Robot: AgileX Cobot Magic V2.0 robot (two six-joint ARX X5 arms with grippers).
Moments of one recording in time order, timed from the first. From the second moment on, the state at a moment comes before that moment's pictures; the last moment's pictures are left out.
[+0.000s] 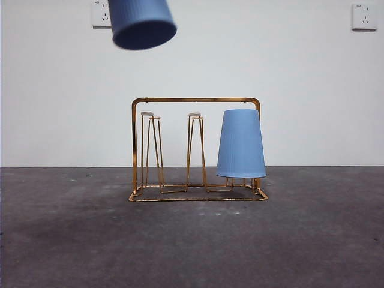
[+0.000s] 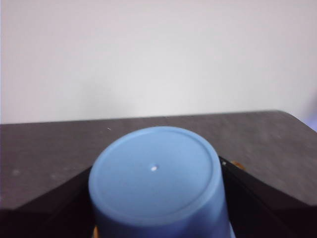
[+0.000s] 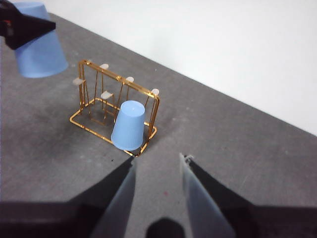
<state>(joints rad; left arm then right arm) -0.80 1.18 1.01 0.04 -0.56 -0.25 0.79 0.65 1.51 -1.25 0.36 -0.13</state>
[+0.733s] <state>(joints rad) -0.72 1.43 0.98 0.28 -0.55 -0.16 0.79 0.65 1.51 -1.30 0.36 -0.09</state>
